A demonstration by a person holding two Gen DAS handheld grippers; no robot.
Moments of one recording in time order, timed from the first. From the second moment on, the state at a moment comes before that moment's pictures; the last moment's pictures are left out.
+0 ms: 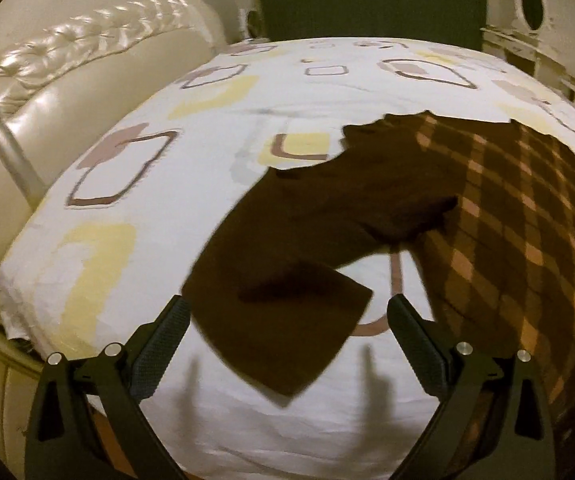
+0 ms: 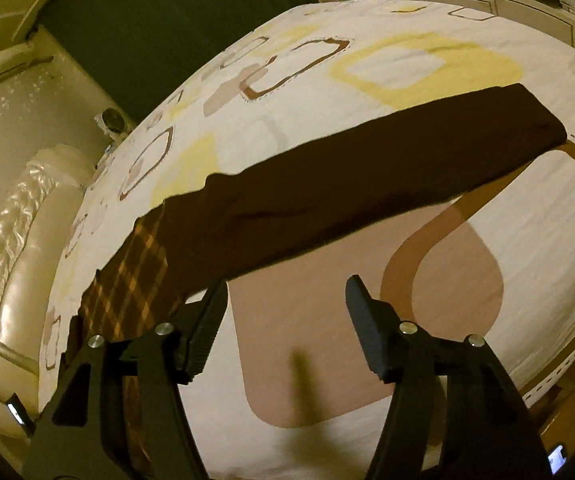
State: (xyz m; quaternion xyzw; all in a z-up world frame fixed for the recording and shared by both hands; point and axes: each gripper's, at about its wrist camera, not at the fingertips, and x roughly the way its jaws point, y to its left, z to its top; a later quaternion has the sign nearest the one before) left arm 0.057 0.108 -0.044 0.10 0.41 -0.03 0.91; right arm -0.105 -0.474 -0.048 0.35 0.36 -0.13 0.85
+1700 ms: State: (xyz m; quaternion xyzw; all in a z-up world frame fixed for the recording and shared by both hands) left arm 0.136 0.269 0.026 0.08 0.41 0.18 0.89; right arm -0.096 -0.435 -0.064 0.33 0.41 -0.12 0.84
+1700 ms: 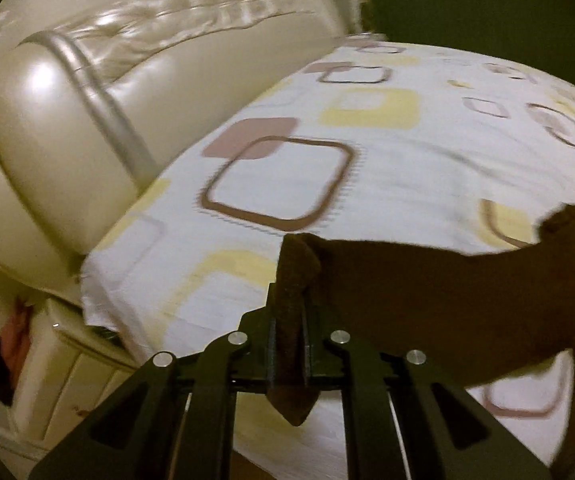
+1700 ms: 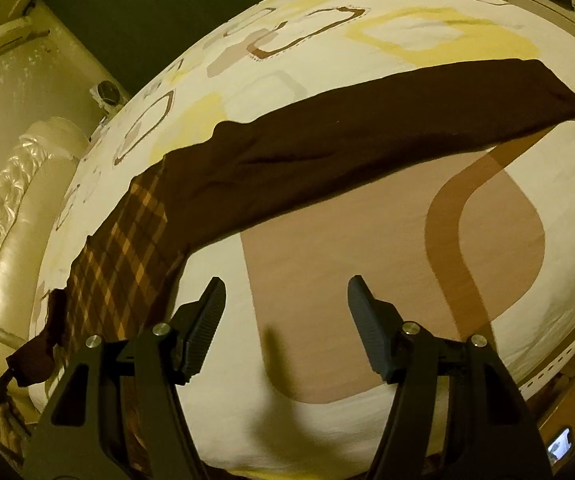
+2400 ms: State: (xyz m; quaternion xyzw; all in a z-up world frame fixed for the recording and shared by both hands) left arm 0.158 0.358 -0.021 0.07 0.46 0.27 0.85; right arm -0.057 -0.374 -0.073 0.28 0.43 -0.10 0.85
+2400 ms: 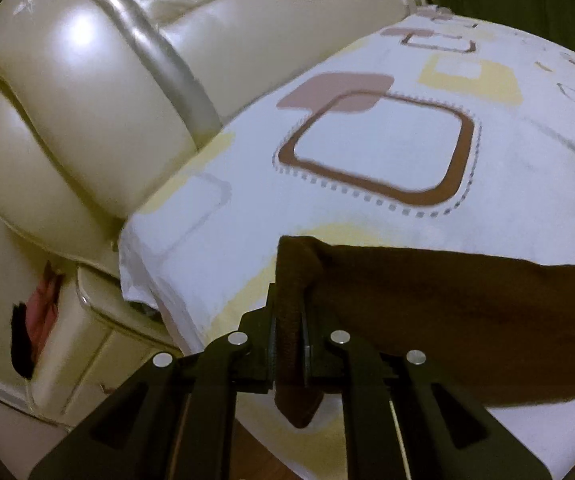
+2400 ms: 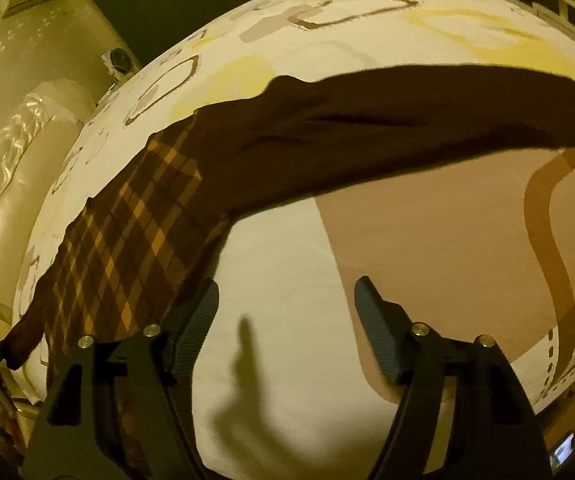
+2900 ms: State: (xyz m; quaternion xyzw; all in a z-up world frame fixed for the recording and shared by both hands) left arm 0.126 0.377 -0.038 0.04 0.47 0.25 0.85; right arm -0.057 -0.371 -0.076 0.28 0.43 -0.09 0.85
